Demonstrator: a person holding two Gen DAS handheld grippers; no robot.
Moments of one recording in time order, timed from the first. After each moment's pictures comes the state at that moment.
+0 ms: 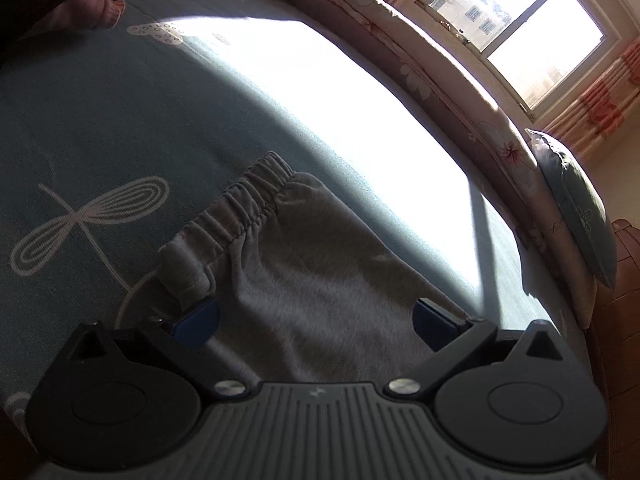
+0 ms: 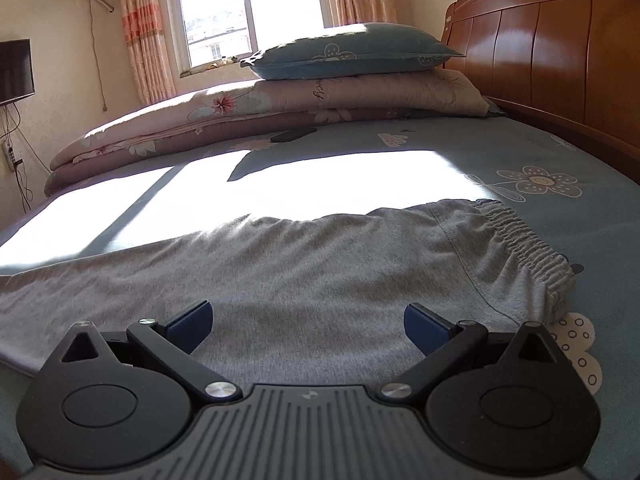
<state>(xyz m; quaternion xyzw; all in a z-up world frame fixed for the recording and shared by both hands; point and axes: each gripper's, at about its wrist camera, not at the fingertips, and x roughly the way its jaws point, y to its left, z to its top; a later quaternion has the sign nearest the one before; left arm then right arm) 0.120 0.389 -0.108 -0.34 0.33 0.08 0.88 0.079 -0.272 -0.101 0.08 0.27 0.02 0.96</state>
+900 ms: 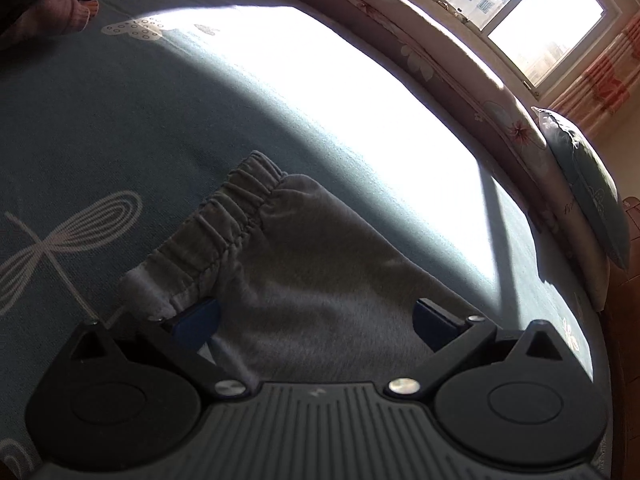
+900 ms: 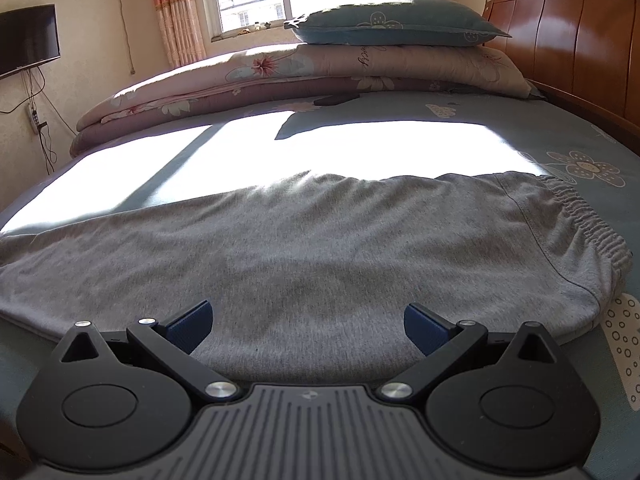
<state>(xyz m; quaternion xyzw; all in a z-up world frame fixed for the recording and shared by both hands) 0.156 0.392 -0.123 -0.33 0.36 0.08 0.87 0.083 -0.223 -0.111 0.06 0.31 0.06 0.95</state>
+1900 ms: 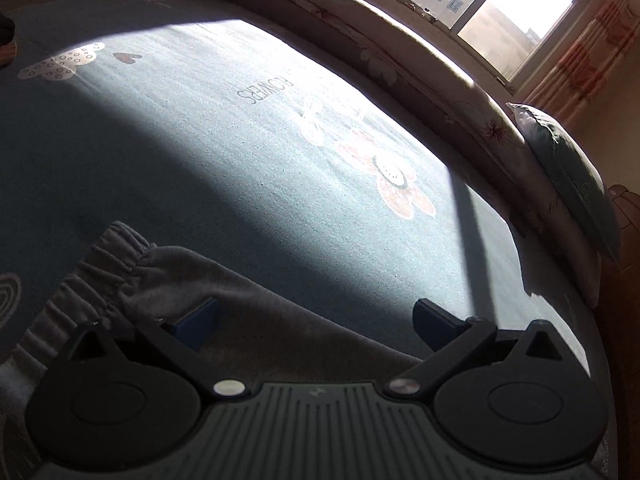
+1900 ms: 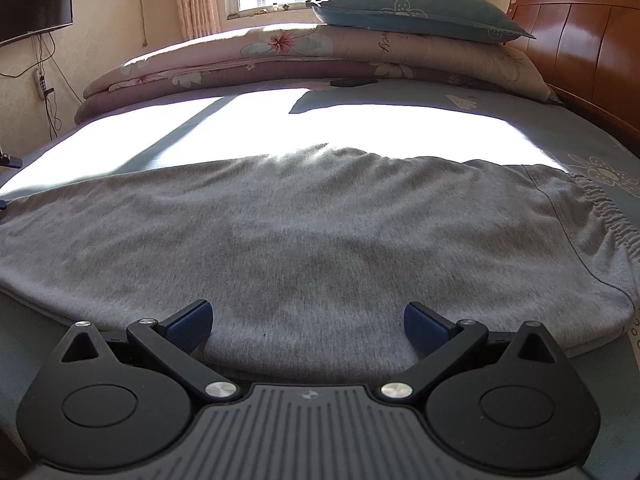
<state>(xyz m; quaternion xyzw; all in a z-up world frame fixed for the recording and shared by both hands) 0.226 0.368 -0.115 -0.32 0.35 0.06 0.88 0.099 -0.206 -0.136 0.02 0.33 0.07 0.94</state>
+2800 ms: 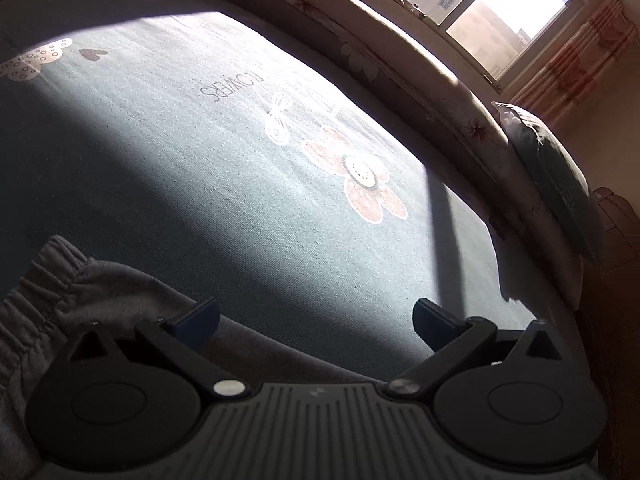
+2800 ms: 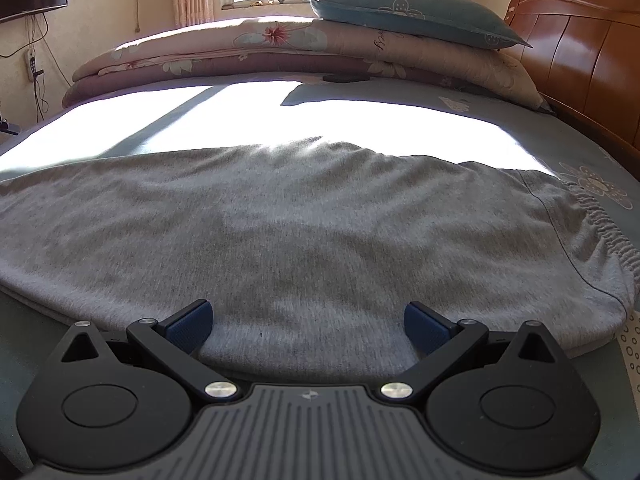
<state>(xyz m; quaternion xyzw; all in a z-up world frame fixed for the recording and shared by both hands) 0.246 0.332 -0.099 -0.30 0.35 0.01 0.89 0.102 -0.195 -0.142 -0.01 0.33 0.05 0.94</state>
